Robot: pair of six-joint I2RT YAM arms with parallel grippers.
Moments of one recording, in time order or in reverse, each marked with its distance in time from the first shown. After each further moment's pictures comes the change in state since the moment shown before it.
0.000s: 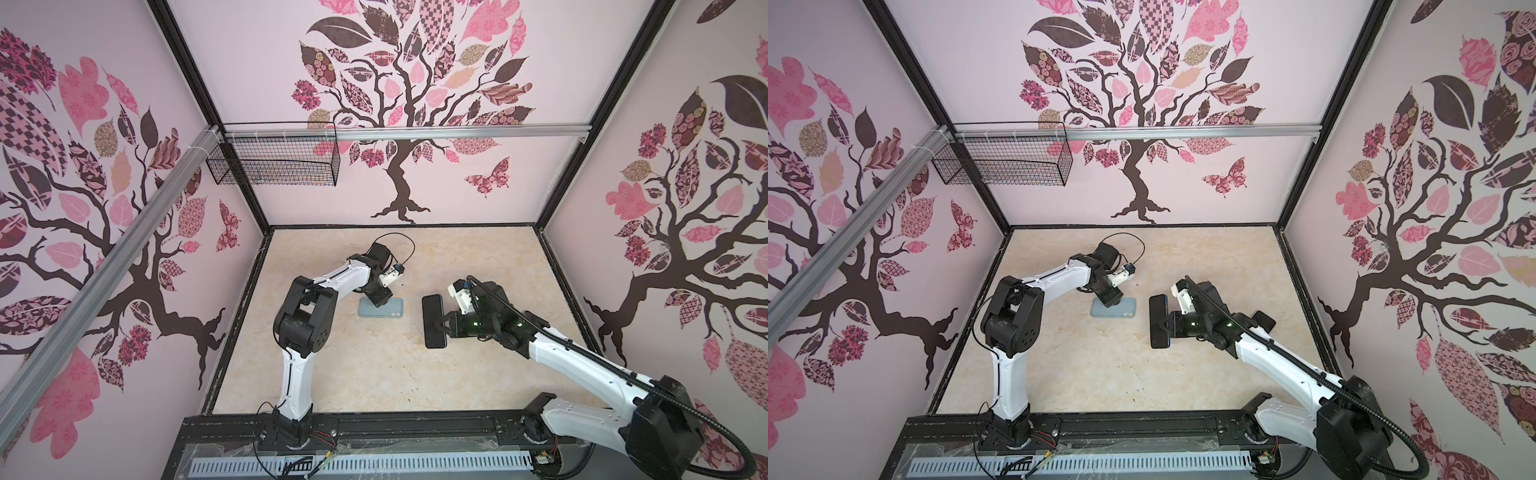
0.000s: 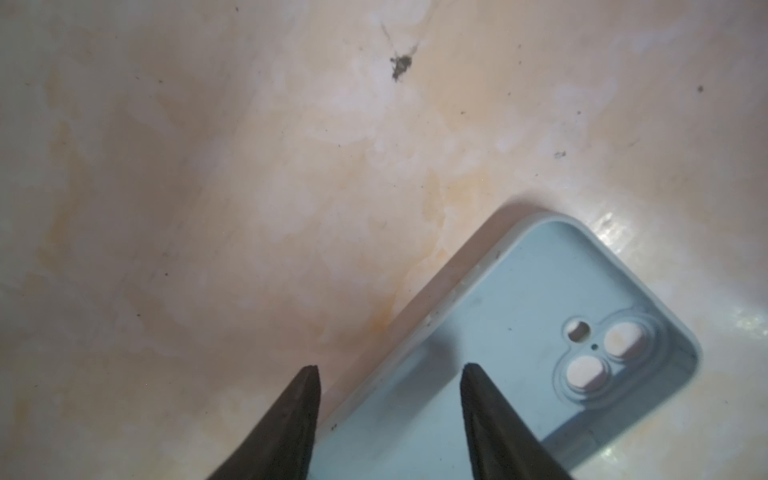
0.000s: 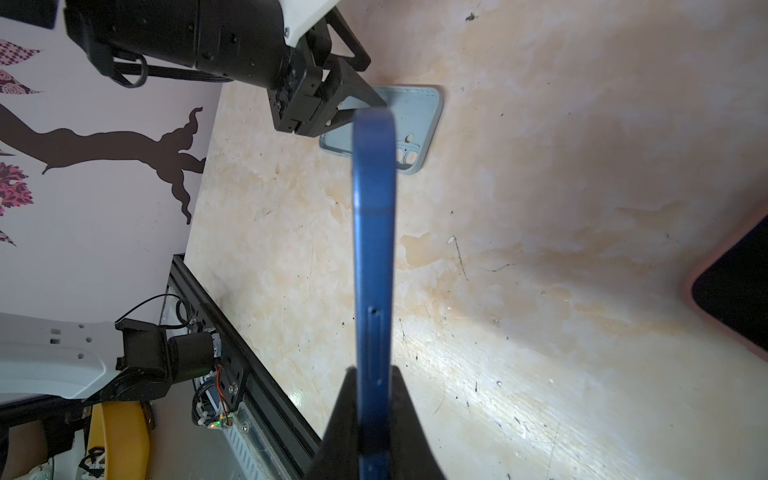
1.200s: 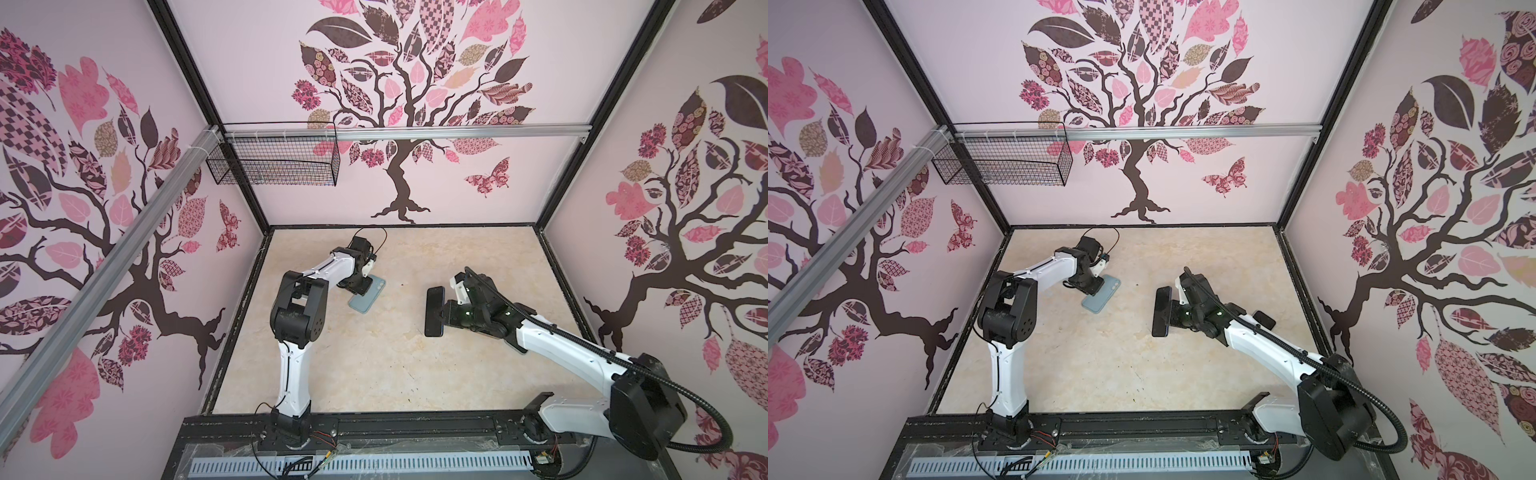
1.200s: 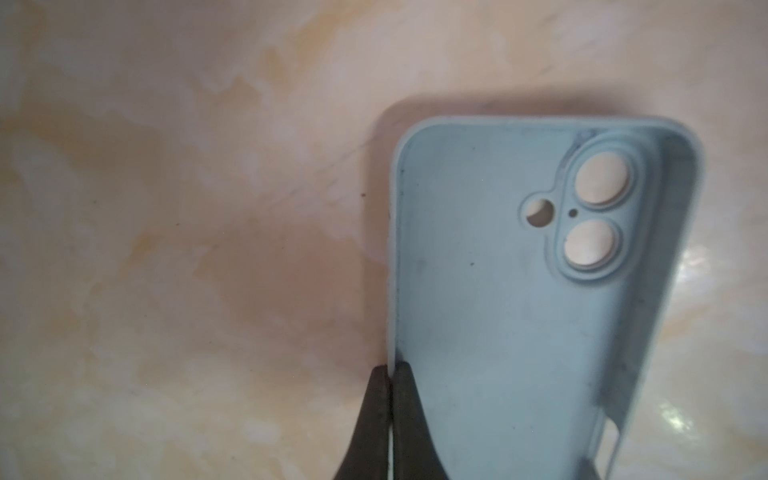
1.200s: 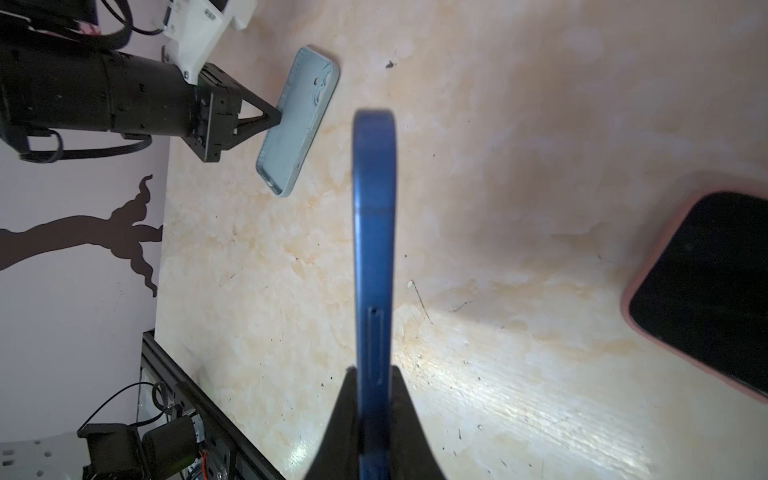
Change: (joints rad) left arm 0.158 0.048 0.064 -0.046 -0.132 -0.274; right arm -0.002 0.139 0.076 0.044 0.134 0.121
